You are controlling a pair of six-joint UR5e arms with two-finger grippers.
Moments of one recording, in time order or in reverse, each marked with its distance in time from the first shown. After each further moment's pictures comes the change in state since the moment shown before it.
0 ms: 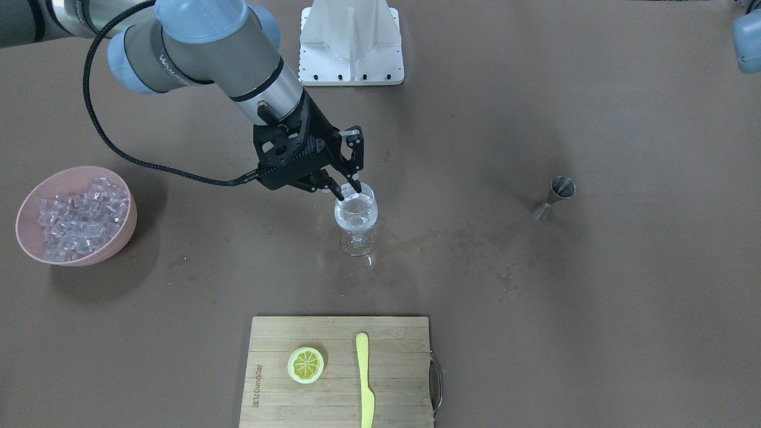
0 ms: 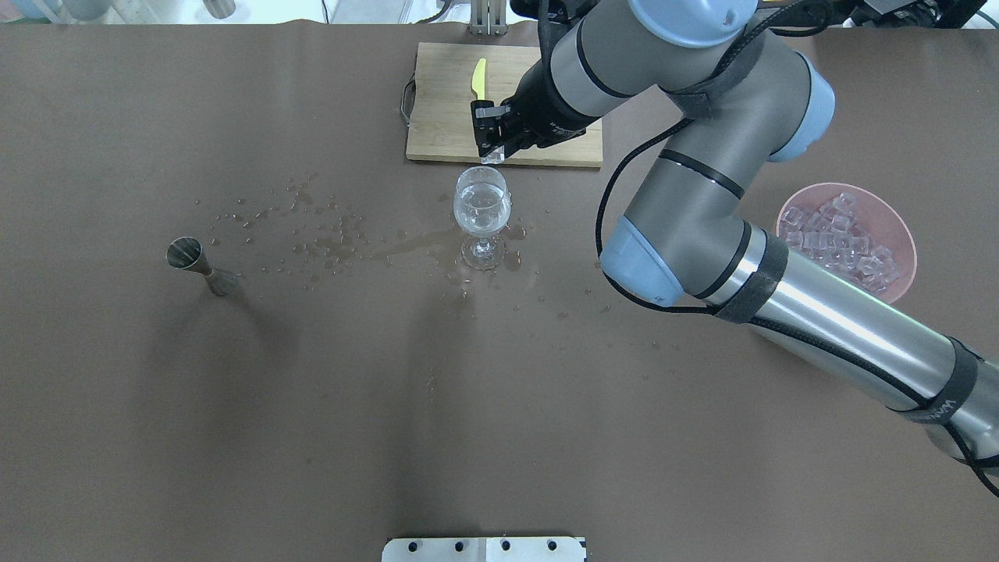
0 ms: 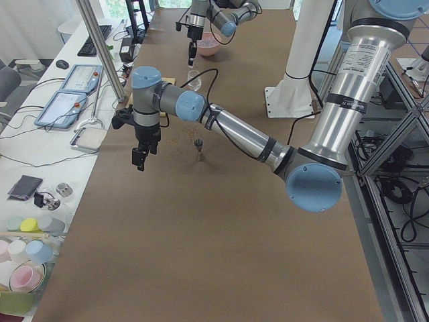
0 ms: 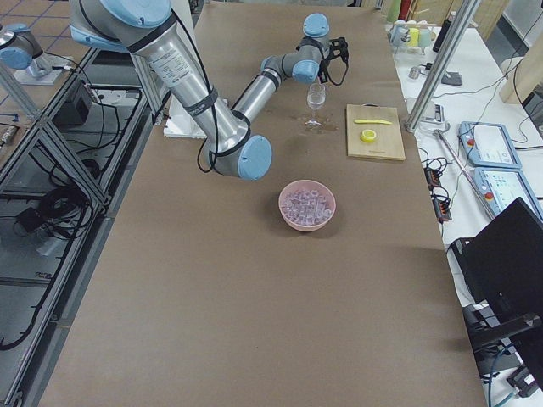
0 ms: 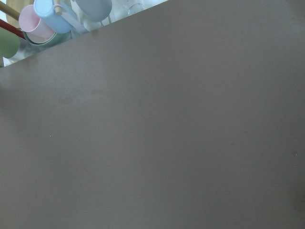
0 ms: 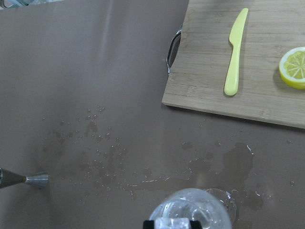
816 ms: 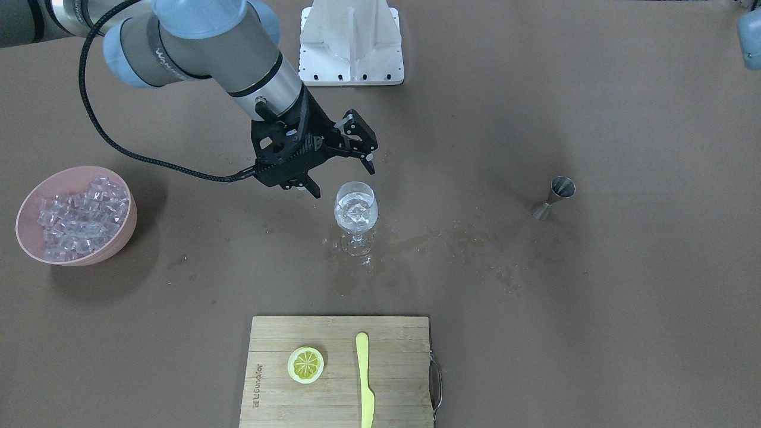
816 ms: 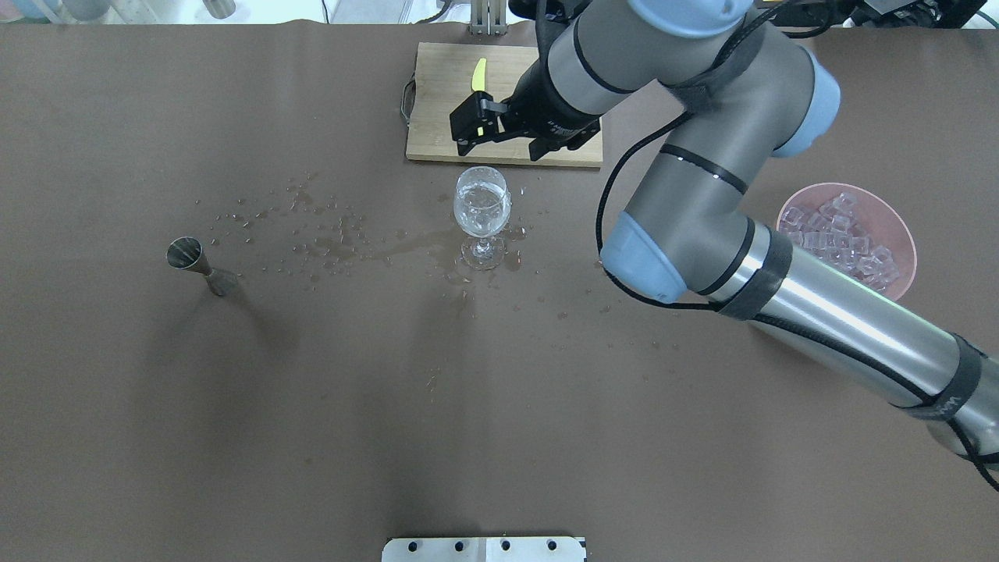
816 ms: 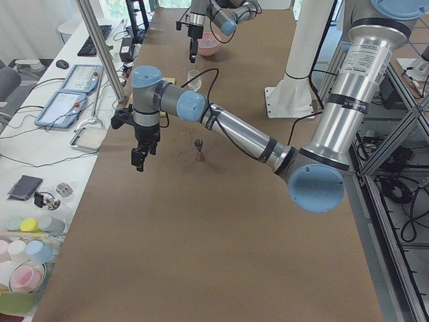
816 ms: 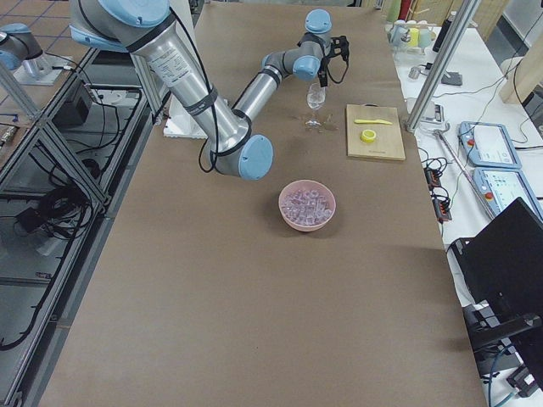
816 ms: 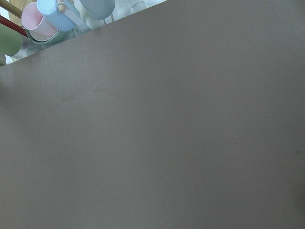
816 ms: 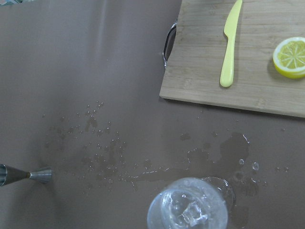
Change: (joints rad) left arm -0.030 0.011 -0.009 -0.002 0.007 0.004; right arm 0.053 -0.005 0.044 -0.095 0.089 0.010
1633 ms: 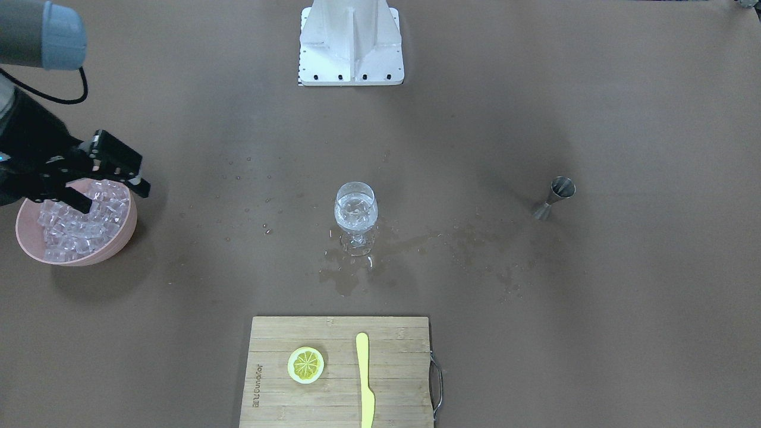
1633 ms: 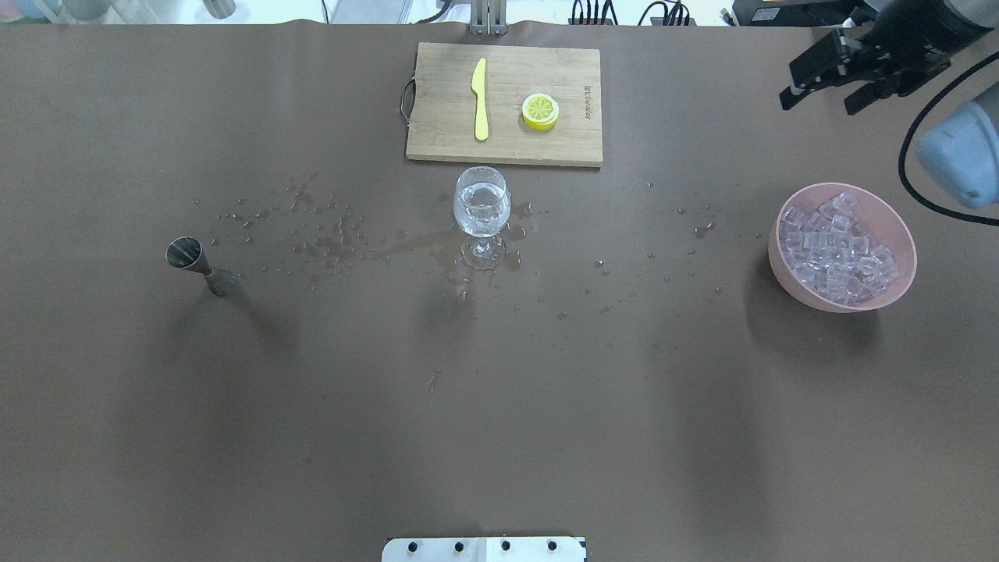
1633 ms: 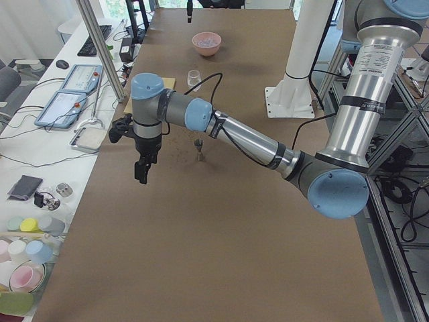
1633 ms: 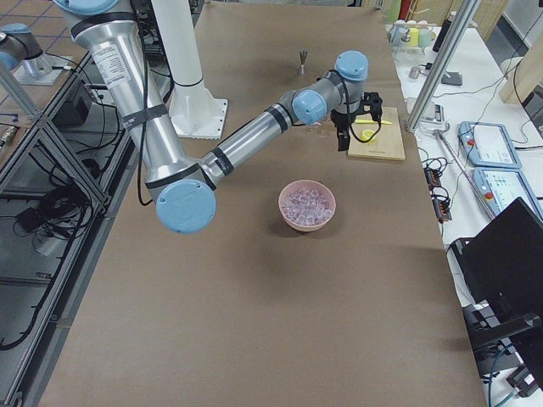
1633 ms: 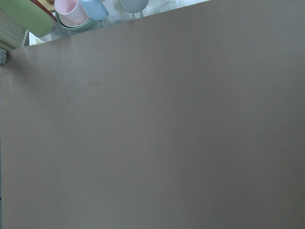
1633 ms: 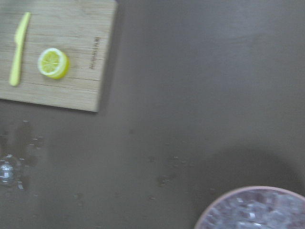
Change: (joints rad) left arm -0.094 0.076 -0.010 0.006 -0.087 0.008; right arm 0.429 -0.405 0.147 -0.331 0.229 -0.558
